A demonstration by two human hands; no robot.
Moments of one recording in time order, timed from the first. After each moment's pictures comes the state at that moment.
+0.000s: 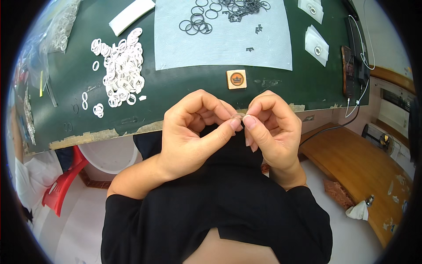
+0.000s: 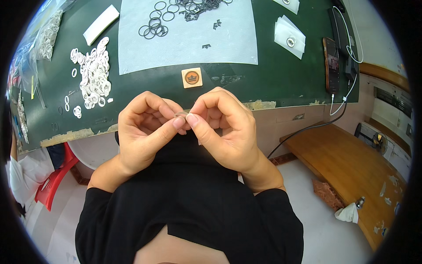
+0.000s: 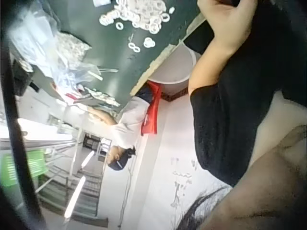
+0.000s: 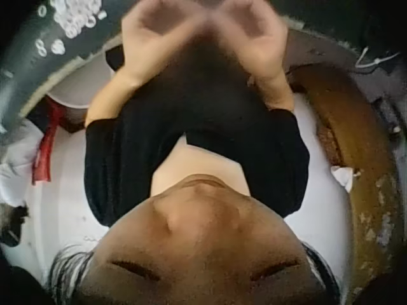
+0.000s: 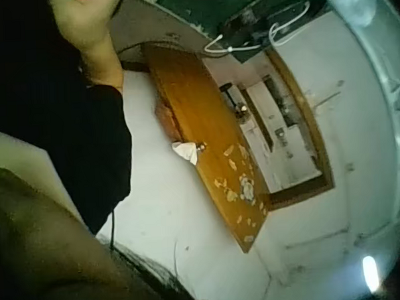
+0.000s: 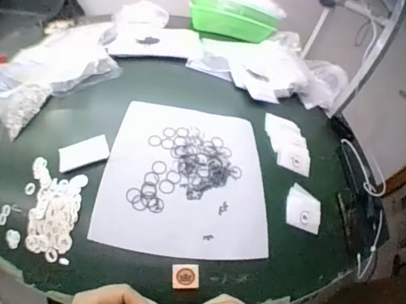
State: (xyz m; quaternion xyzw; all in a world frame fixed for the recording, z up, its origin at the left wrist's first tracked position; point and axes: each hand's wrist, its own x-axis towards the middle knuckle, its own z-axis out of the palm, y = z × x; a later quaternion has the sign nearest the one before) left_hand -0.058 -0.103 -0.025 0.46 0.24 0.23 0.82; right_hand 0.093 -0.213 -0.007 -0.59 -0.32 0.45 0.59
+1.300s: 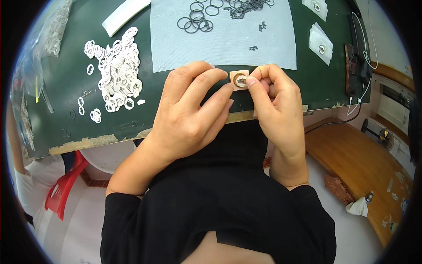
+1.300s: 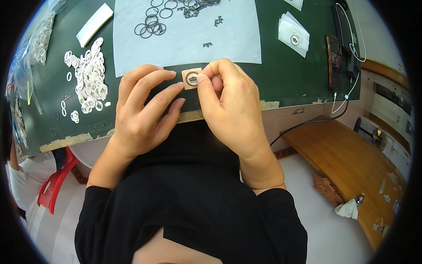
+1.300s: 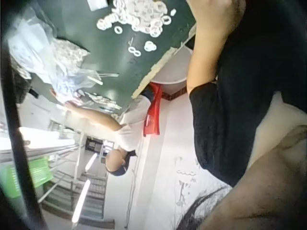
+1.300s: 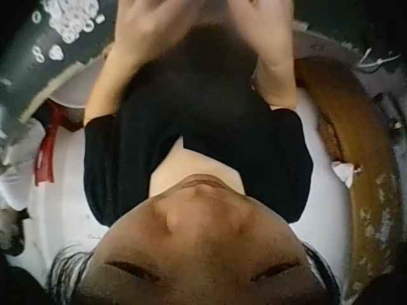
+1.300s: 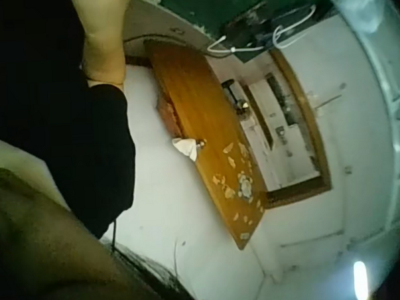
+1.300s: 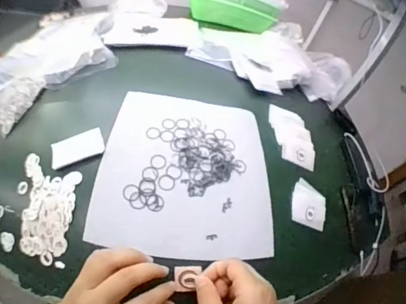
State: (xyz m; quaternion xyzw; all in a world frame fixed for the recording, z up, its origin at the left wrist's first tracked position) left_hand -0.046 -0.063 -0.046 0.91 0.13 0.30 0.24; right_hand 0.108 -0.170 -0.019 -0.80 -0.31 0.32 0.39
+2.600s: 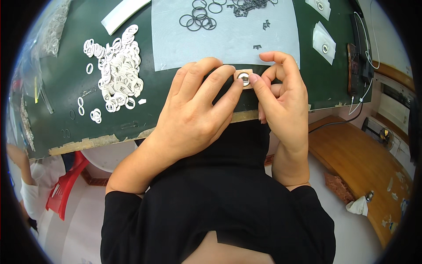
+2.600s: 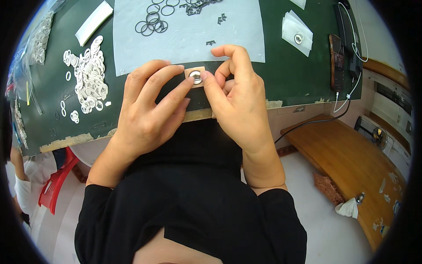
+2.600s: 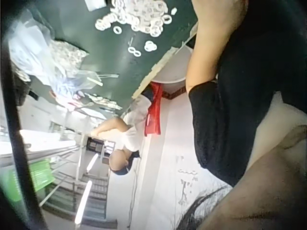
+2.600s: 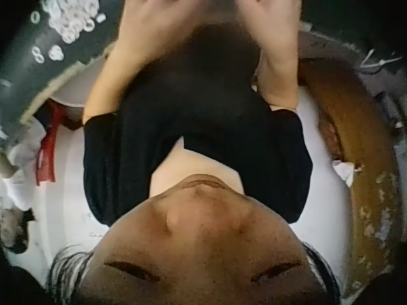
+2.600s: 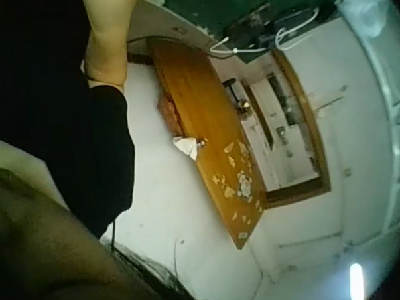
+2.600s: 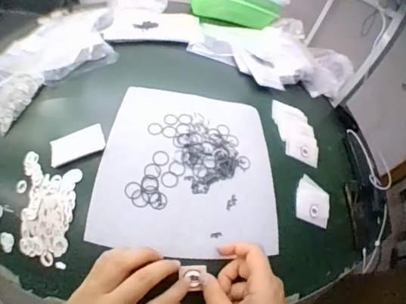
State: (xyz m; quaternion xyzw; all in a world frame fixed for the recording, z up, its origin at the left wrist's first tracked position) left_hand -0.045 -0.066 -0.048 0.93 0.12 0.25 0.22; right_hand 0.109 -0.171 -0.018 -0.75 -0.29 0.35 0.49
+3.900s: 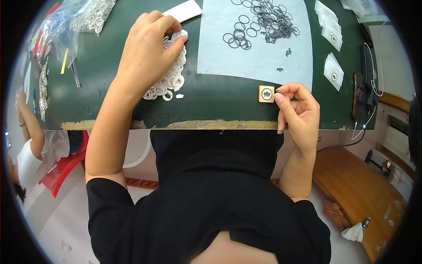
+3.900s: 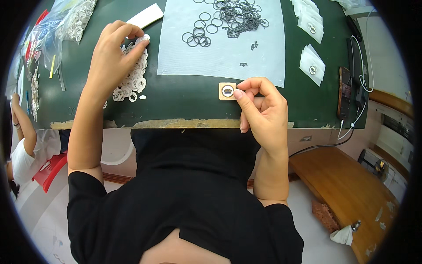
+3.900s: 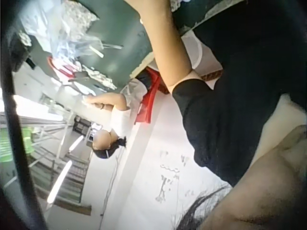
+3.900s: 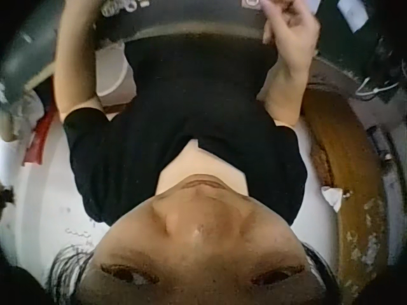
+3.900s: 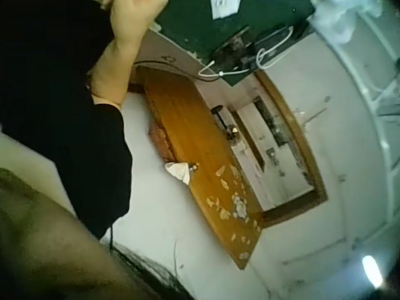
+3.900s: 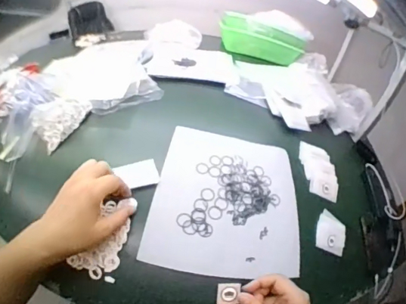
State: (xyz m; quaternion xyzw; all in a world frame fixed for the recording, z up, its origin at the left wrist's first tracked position) left_hand -0.087 0.055 -0.023 0.92 0.31 0.22 0.10; right_hand 0.125 -0.182 -0.026 -0.67 -0.29 0.42 0.54
